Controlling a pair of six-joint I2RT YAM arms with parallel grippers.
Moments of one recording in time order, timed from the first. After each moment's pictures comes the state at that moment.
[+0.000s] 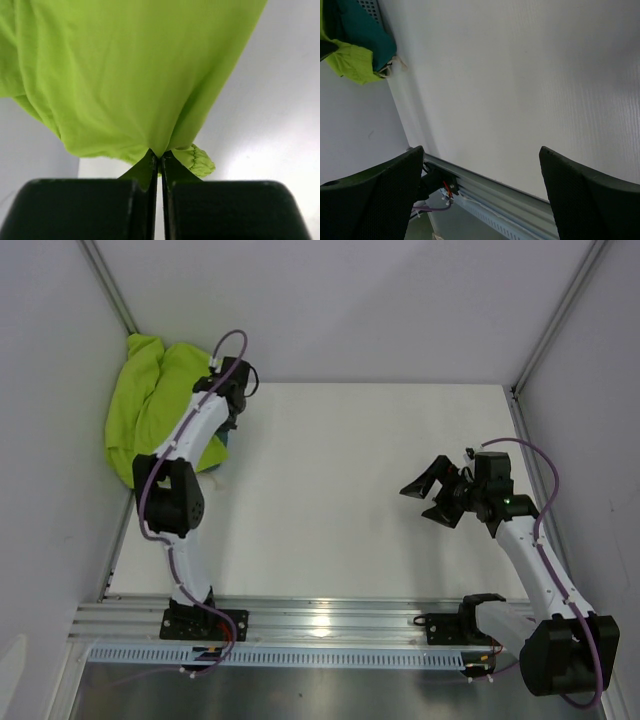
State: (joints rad) left arm -0.18 2.00 1.83 -0.95 -0.65 -0.15; right arm 0.08 1.03 0.79 -0.56 -0.52 0.76
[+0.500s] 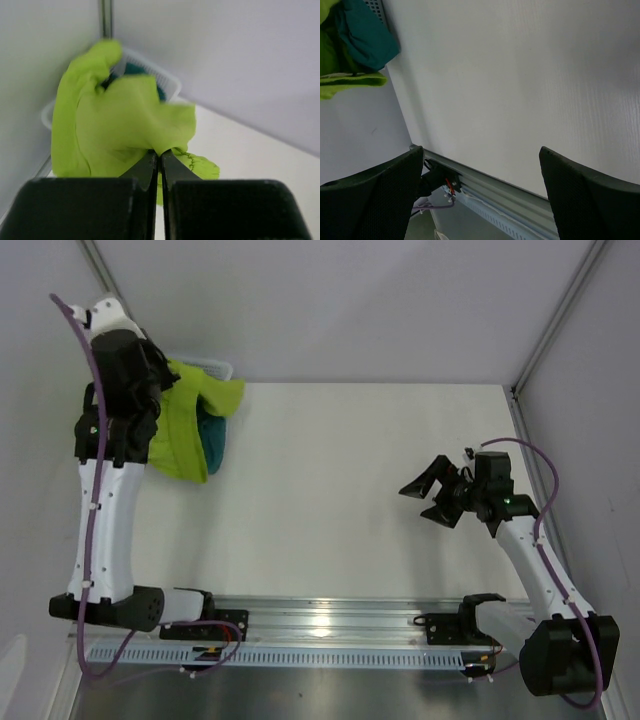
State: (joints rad) left arm -0.11 1.32 1.80 -0.73 -0.42 -0.31; right arm 0.08 1.03 0.79 -0.56 -0.54 0.76
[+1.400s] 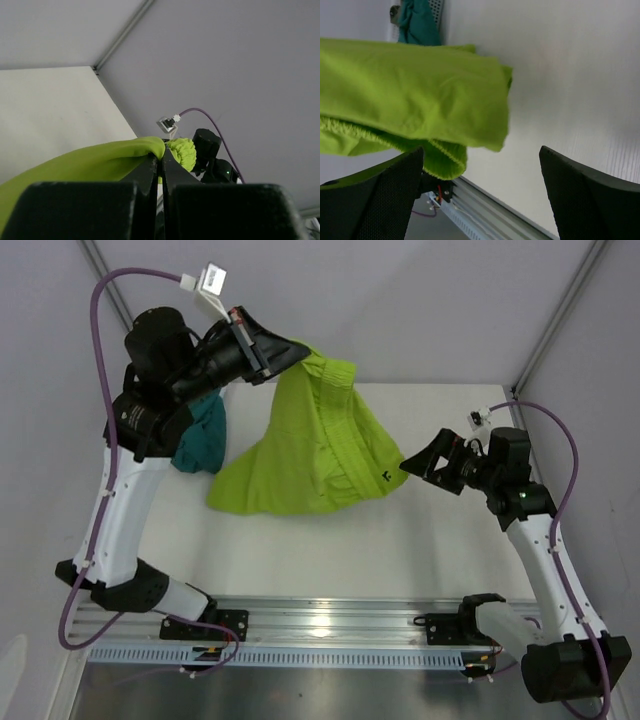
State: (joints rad) left arm -0.46 1.41 2.05 -0.61 0.40 -0.76; right arm 0.11 1.01 0.98 -0.51 -0.58 0.64
